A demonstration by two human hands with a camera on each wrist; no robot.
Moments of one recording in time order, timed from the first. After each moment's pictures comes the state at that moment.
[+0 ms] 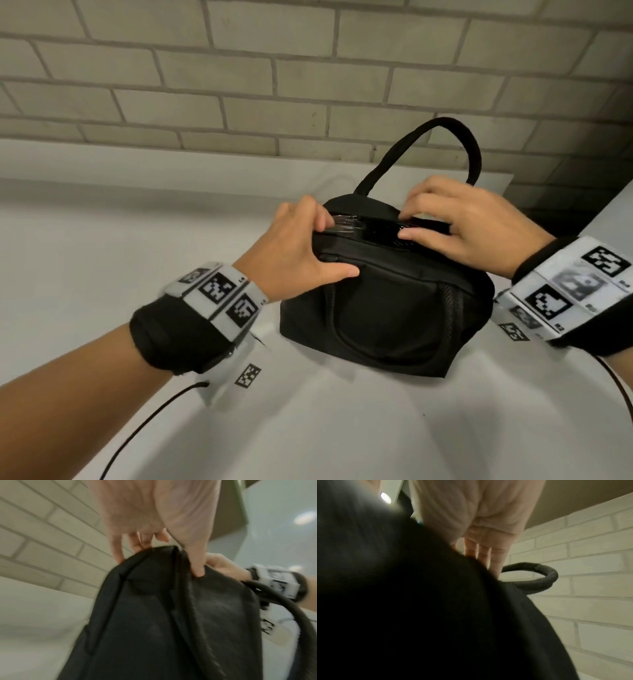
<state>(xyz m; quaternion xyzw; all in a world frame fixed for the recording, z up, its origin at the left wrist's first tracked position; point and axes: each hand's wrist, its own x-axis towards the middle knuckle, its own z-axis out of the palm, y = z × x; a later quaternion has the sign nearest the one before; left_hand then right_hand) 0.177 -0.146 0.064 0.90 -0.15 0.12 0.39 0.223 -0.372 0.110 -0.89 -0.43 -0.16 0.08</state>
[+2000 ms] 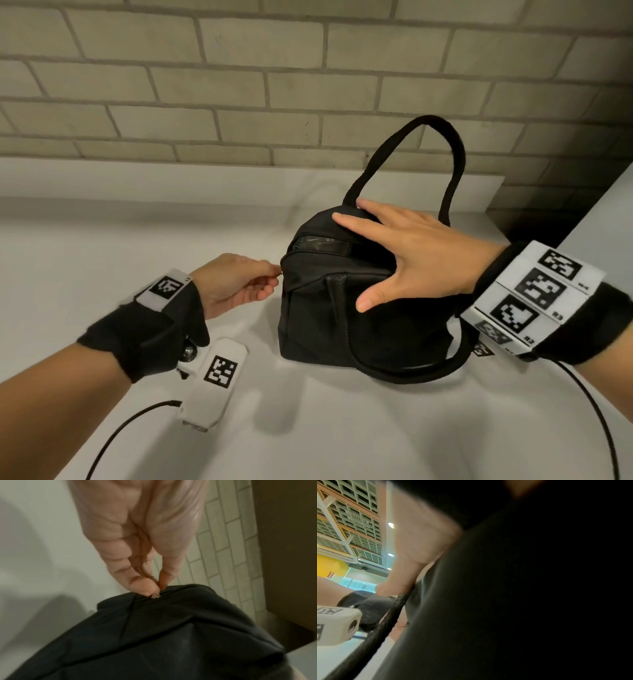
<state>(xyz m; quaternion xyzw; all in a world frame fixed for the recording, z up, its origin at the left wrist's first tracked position) 0.185 -0.091 0.041 0.69 0.15 -0.16 0.69 0.205 -0.333 0.111 -0.94 -0.34 0.10 0.02</state>
